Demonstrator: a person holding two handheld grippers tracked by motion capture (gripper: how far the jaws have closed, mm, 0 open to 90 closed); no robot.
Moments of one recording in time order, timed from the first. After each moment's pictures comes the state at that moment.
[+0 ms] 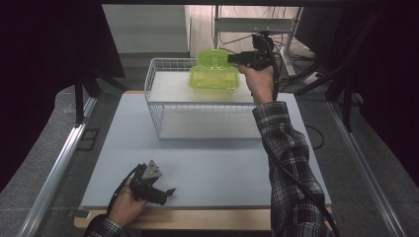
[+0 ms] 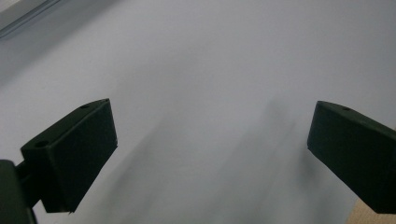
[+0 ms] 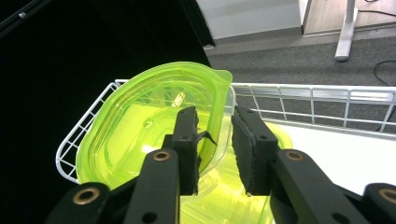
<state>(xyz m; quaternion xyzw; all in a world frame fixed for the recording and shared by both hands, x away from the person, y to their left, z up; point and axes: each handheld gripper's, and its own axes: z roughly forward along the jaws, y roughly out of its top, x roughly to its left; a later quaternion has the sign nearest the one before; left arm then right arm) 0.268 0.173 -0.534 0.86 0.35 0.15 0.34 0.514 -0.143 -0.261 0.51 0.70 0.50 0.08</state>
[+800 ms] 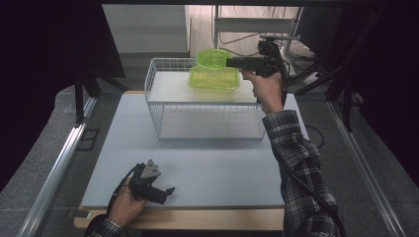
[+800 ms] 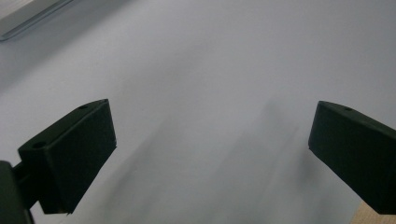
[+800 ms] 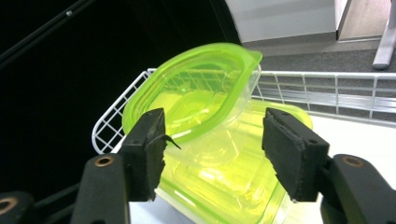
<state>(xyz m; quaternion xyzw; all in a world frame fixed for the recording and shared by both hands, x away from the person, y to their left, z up) 0.268 0.175 -0.534 0.85 0.35 0.15 0.35 0.495 -0.159 -0.266 0.46 0.71 0.53 0.05</state>
